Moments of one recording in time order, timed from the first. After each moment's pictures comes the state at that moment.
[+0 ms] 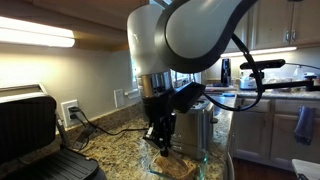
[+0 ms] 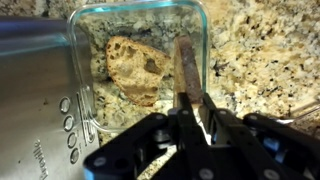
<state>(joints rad) 0.14 0.02 0.12 -2.26 -0.14 2.26 0.34</state>
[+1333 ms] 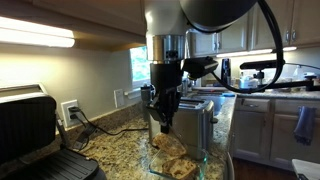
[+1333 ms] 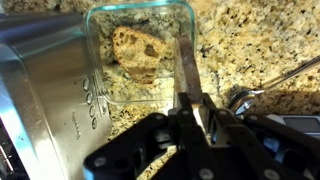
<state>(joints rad) 0.14 -0.19 0.12 -2.33 -0.08 2.26 0.31</state>
